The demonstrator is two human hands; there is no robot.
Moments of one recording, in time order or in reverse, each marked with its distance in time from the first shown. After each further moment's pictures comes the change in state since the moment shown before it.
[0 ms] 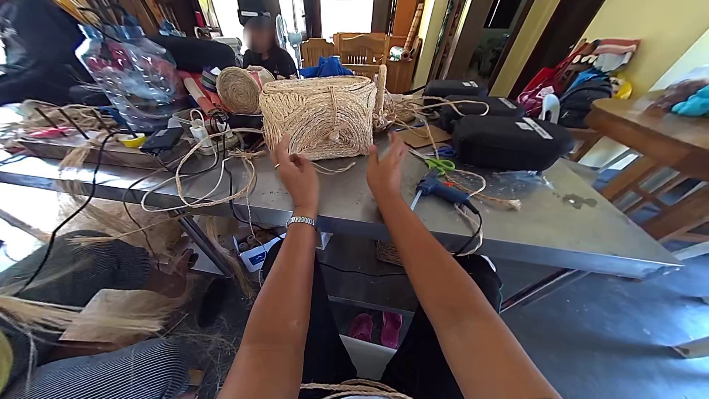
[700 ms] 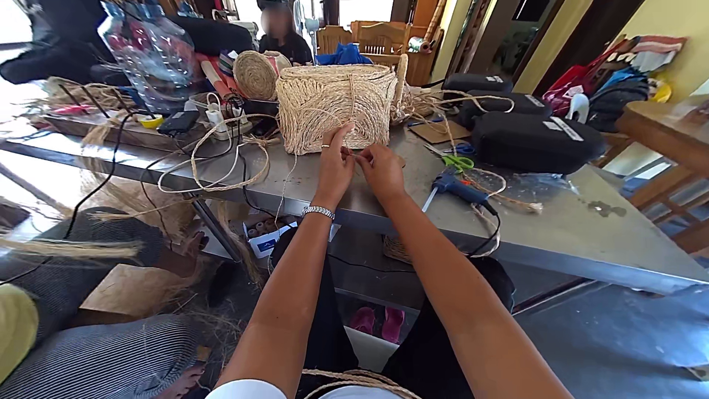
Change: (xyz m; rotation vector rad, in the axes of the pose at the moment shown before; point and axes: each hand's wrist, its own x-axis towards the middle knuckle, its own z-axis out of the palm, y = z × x) left_hand -0.004 -0.001 0.021 0.044 -0.383 0.176; right_hand -0.010 -0.007 0.014 -0.205 -0.315 -0.261
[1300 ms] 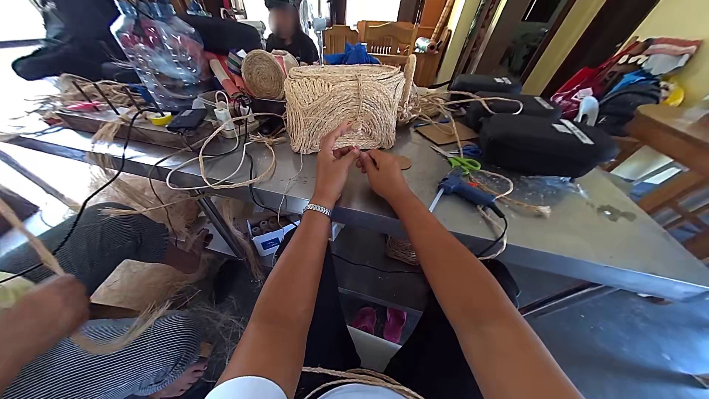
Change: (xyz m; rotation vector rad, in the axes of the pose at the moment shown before) left_hand -0.003 0.002 -0.012 -0.503 0.043 -0.195; right_hand 0.002 0.004 0.003 0.207 -0.167 -0.069
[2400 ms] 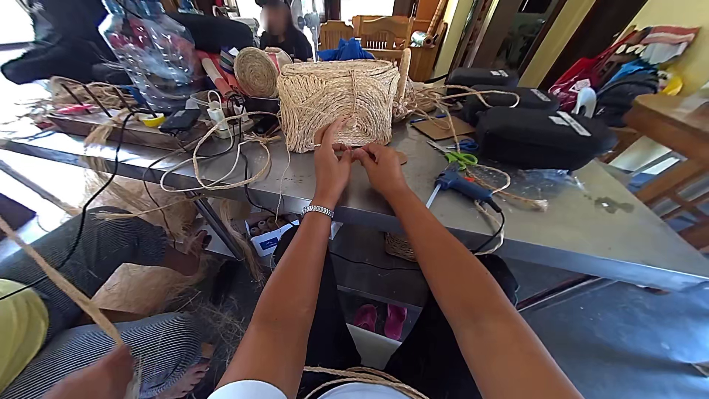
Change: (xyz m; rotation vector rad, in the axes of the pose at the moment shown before) left_hand -0.001 0.002 0.008 0.400 0.057 0.135; right_hand 0.000 0.002 -0.002 0.068 0.103 -0.003
